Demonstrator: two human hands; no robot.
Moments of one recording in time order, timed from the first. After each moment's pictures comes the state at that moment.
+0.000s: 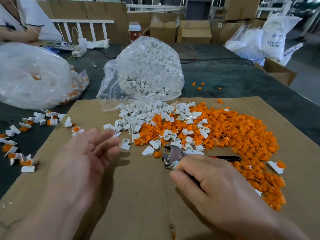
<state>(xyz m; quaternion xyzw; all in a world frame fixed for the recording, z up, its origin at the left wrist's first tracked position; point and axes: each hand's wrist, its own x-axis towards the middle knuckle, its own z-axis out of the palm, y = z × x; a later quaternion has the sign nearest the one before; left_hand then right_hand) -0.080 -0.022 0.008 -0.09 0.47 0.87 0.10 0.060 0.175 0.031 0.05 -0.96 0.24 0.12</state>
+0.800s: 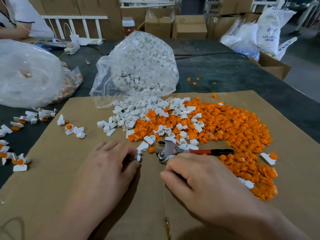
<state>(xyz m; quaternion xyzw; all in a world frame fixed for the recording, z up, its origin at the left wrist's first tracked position) -0.051 -0.010 -0.002 0.32 0.91 0.26 -0.08 0.059 0.169 0.029 0.06 -0.97 0.21 0.09</state>
